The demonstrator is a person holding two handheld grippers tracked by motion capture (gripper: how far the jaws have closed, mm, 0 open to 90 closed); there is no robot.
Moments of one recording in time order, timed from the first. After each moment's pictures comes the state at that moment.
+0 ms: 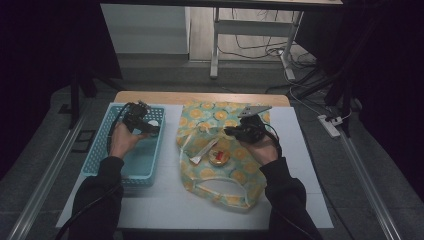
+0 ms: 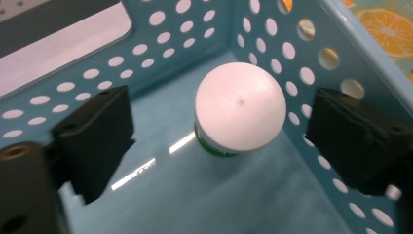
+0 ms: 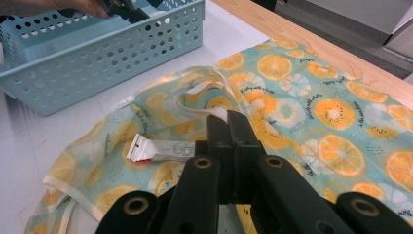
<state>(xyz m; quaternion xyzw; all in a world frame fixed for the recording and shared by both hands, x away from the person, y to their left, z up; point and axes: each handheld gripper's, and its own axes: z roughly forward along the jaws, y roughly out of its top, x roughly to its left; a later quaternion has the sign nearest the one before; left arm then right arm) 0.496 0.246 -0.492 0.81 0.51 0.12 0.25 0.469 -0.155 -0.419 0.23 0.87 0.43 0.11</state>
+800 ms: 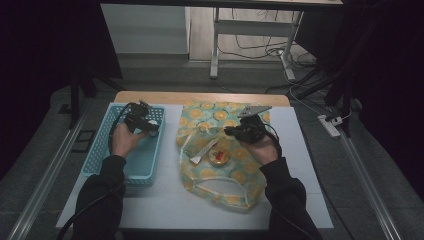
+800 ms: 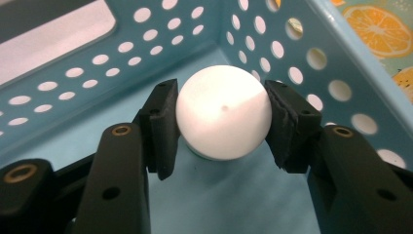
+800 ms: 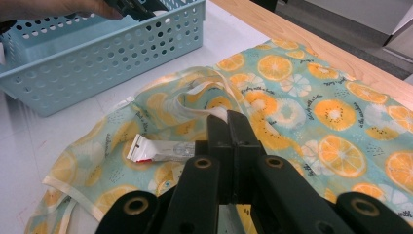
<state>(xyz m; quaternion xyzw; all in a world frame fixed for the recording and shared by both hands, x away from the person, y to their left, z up) 0.496 0.244 -0.490 0.81 0.52 0.11 0.25 0.469 -0.155 -0.419 0.23 0.87 0.43 0.11</state>
